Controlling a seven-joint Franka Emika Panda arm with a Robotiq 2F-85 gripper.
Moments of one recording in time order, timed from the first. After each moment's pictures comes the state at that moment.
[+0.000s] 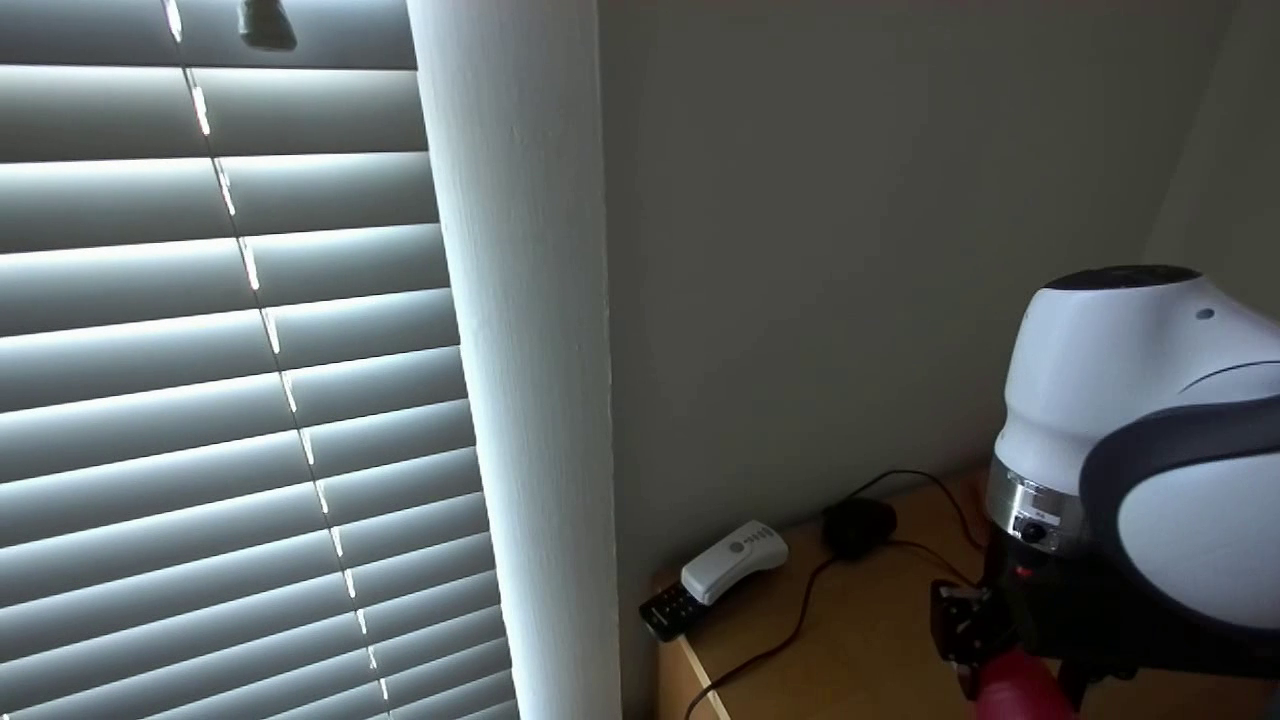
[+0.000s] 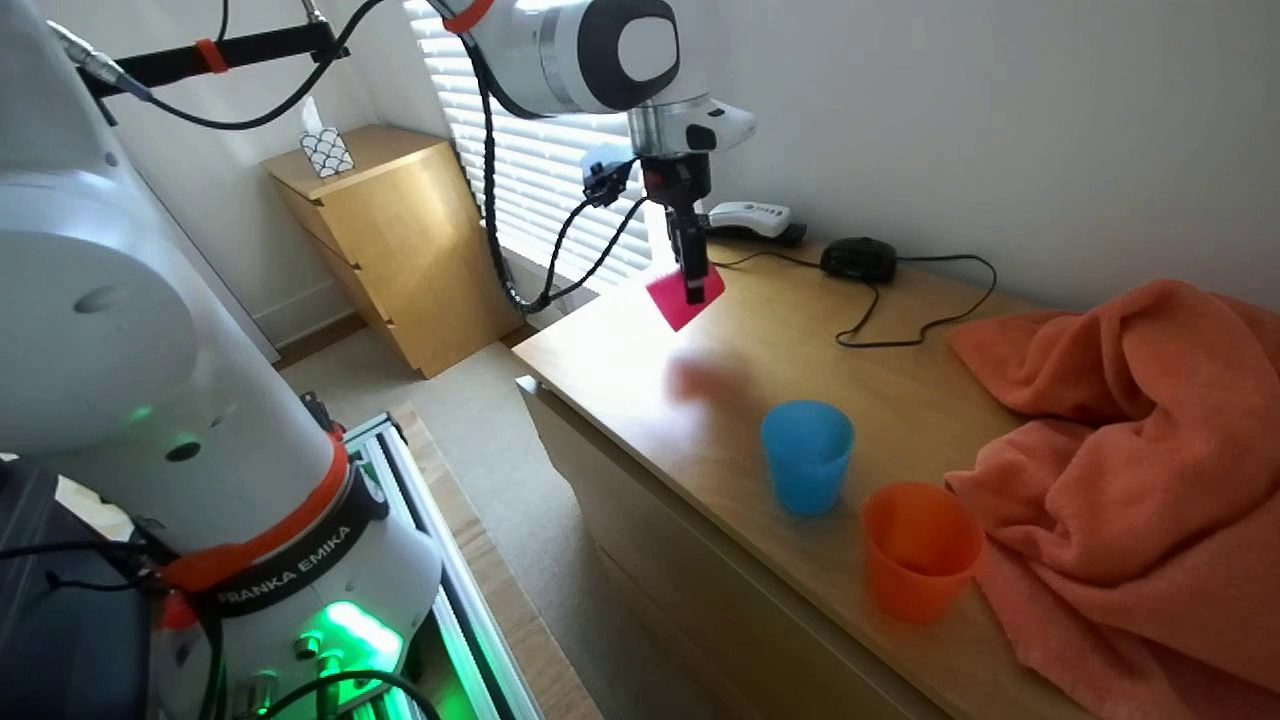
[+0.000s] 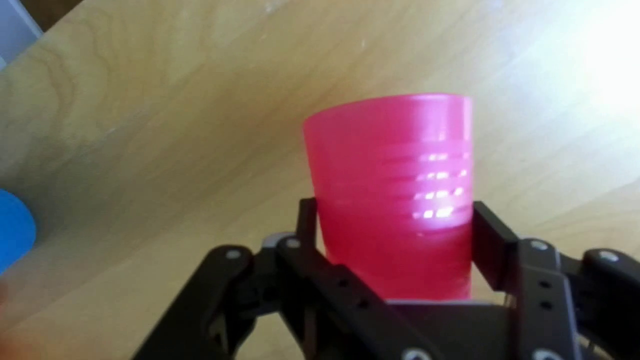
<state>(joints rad) 0.13 0.10 0.03 -2.48 -0.10 2.54 0.73</state>
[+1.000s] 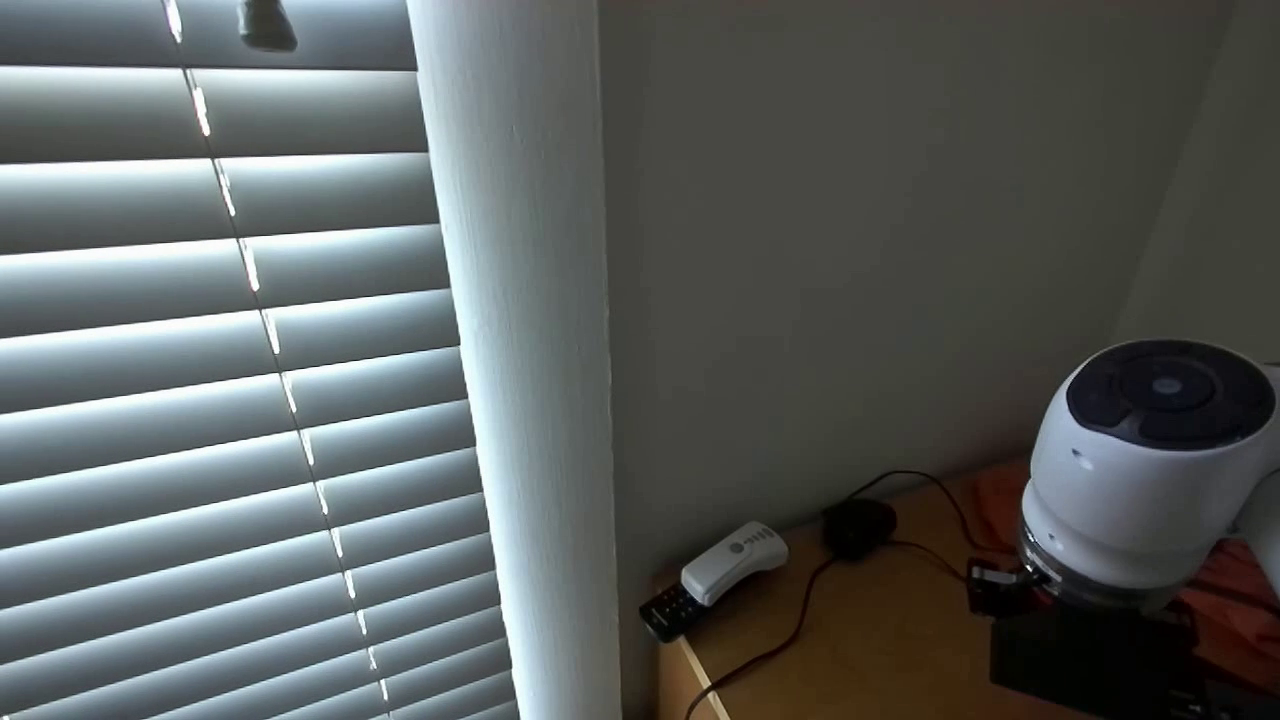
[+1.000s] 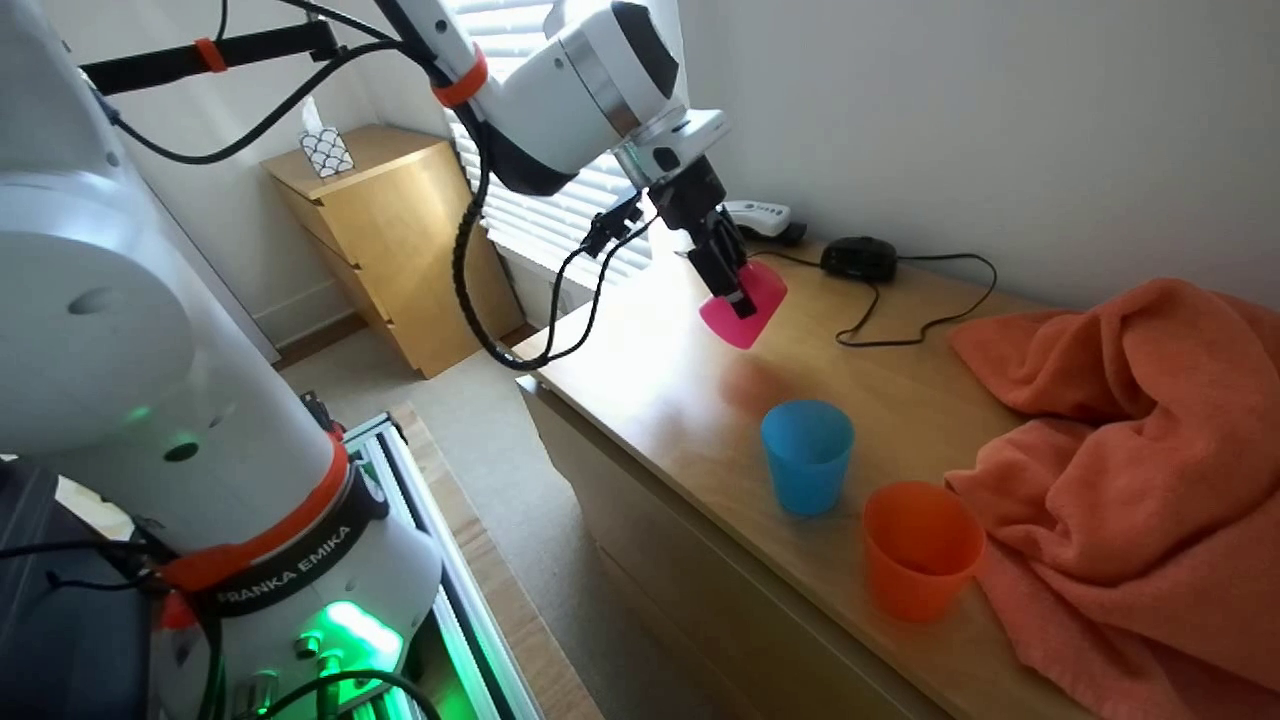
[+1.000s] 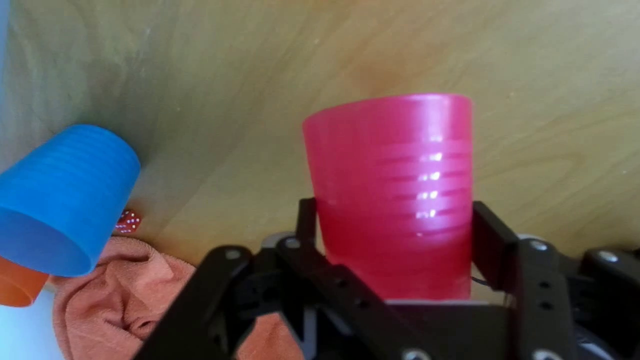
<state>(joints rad) 0.12 0.12 -0.03 -2.52 -1.02 2.62 1.79</state>
